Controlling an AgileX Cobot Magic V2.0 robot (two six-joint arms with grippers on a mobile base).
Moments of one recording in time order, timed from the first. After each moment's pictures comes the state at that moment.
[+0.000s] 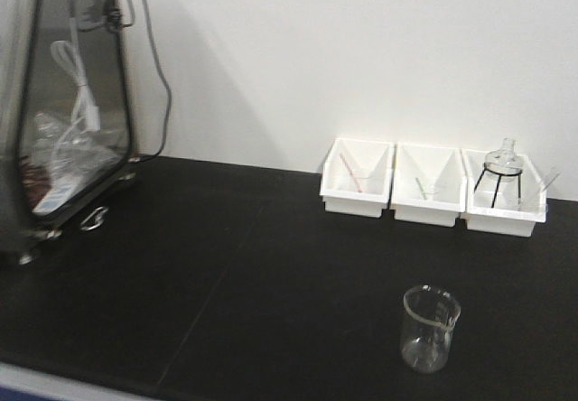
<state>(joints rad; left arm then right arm) -0.07 -0.01 0.03 -0.02 0.01 0.05 0.02 0.29 -0.32 0.68 0.23 -0.76</state>
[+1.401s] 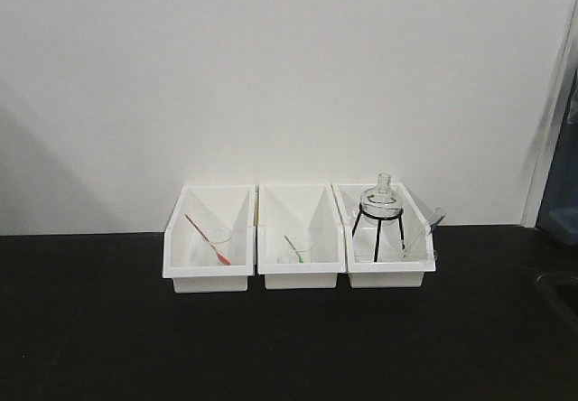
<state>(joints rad) -0.07 -0.01 0.03 -0.02 0.01 0.05 0.02 0.29 -0.32 0.68 0.23 -0.76</state>
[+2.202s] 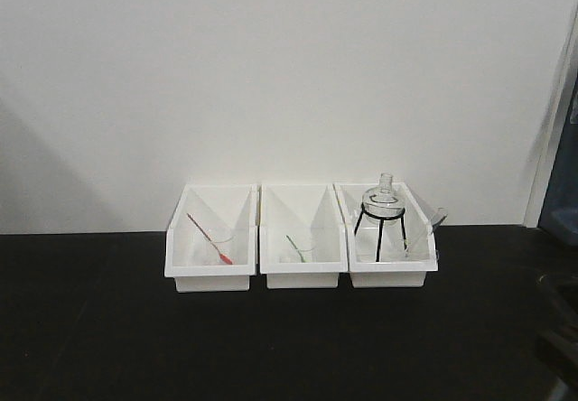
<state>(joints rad) -0.07 -0.01 0.03 -0.02 0.01 0.05 0.08 0.75 -0.51 1.39 0.33 -1.42</state>
